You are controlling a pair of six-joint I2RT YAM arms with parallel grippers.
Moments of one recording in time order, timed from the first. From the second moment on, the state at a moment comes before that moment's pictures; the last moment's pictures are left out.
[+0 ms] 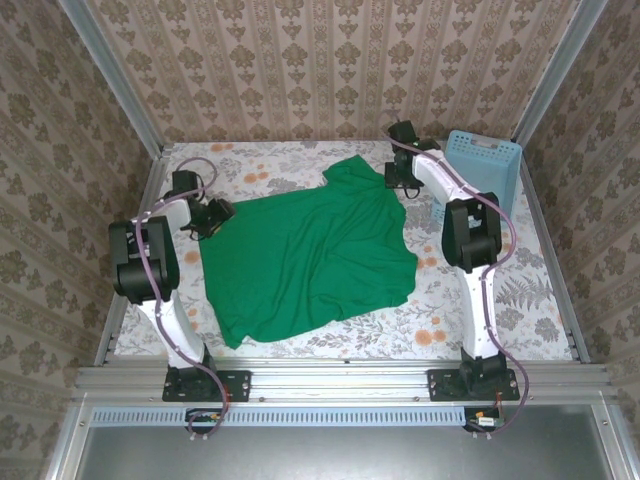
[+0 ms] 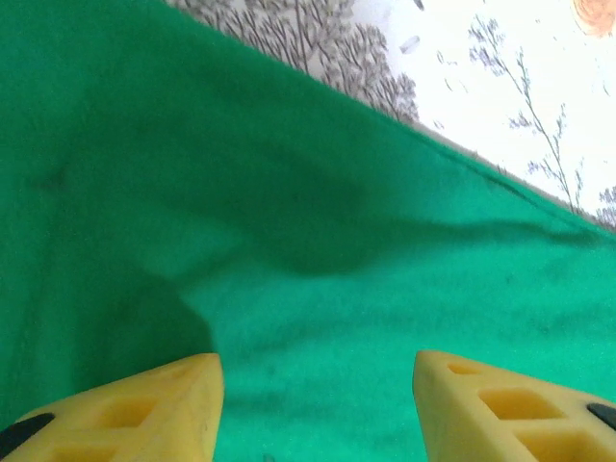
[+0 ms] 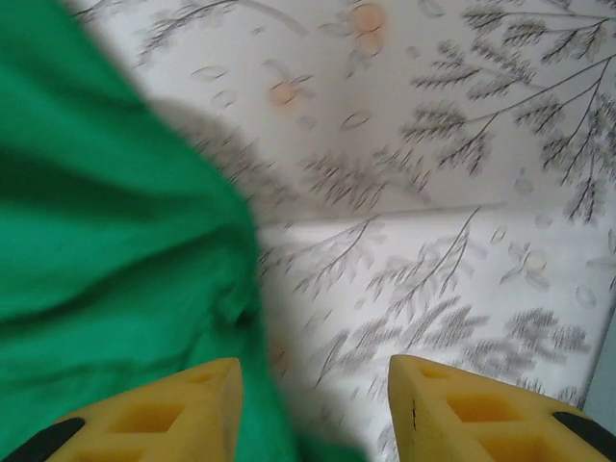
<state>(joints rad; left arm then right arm) 0.06 1.91 1.22 -0.40 0.31 -0.54 0.21 2.30 2.02 -0.84 0.14 0.26</state>
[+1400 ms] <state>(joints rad) -0.06 1.68 1.06 -0.39 0.15 -0.61 0.25 1.92 1.28 -0.52 -0.04 0.59</state>
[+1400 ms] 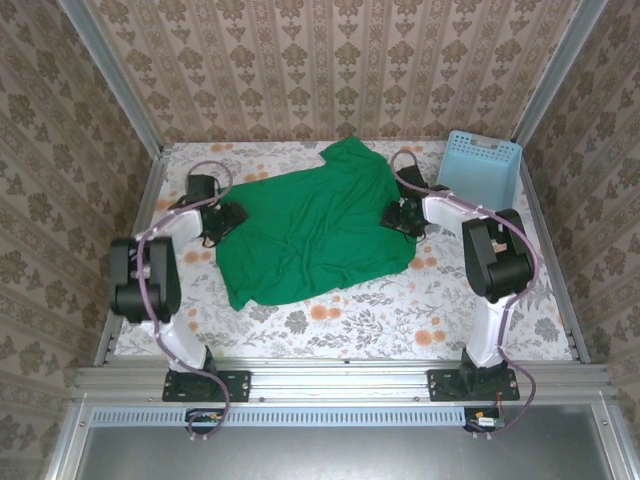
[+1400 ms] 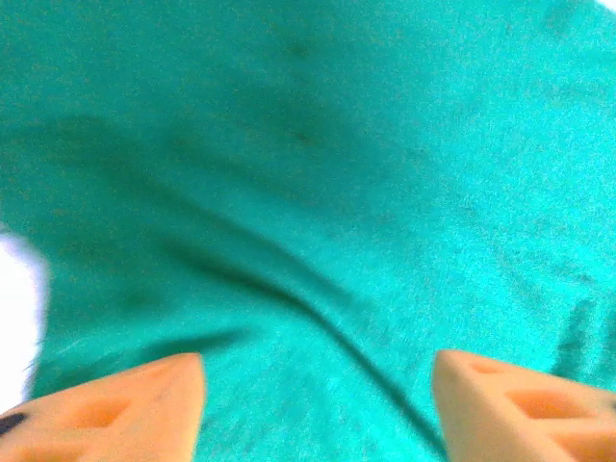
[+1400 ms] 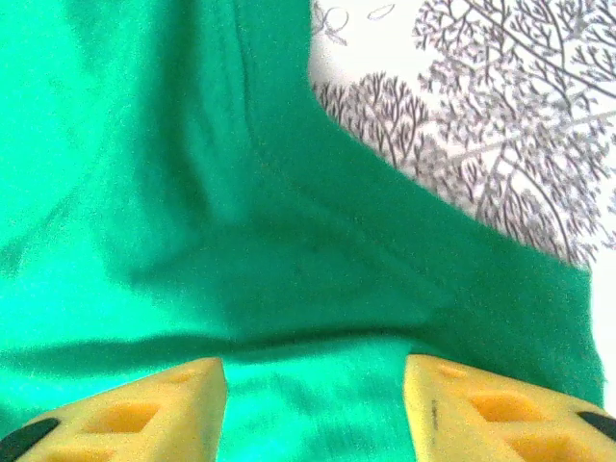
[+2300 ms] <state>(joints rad) -0.37 1.04 0.50 -0.73 -0.05 -0.75 0.38 1.39 0.69 -0.41 -0.03 0.66</state>
